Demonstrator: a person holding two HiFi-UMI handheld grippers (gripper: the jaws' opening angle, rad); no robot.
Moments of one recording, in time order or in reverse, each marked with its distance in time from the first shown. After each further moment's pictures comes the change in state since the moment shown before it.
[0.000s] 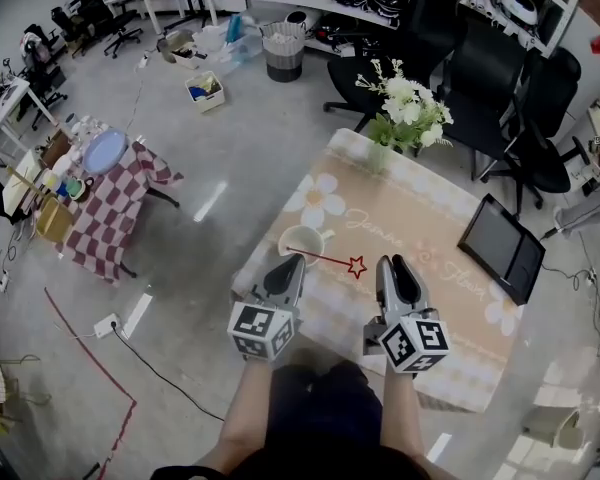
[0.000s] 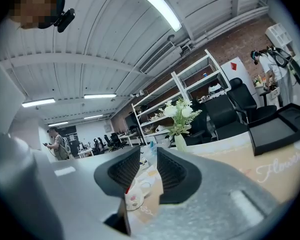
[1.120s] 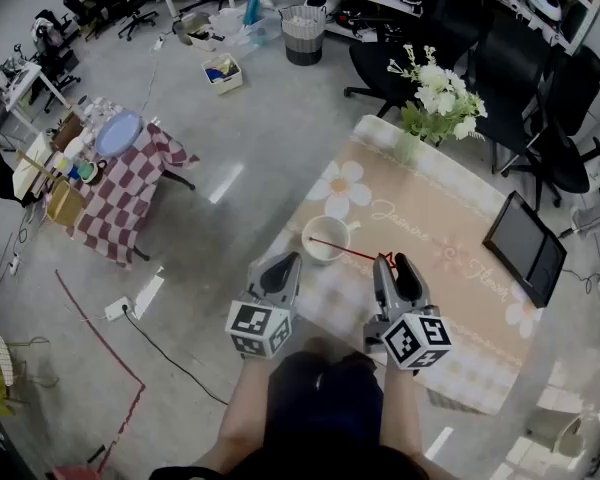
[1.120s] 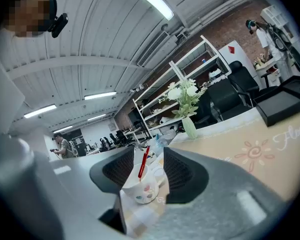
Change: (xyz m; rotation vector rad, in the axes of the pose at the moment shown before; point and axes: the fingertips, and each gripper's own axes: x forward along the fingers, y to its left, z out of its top) left arm -0.028 0.050 -0.025 -0.002 0.054 0.080; right arm 0.025 0.023 -0.049 0.099 0.066 0.053
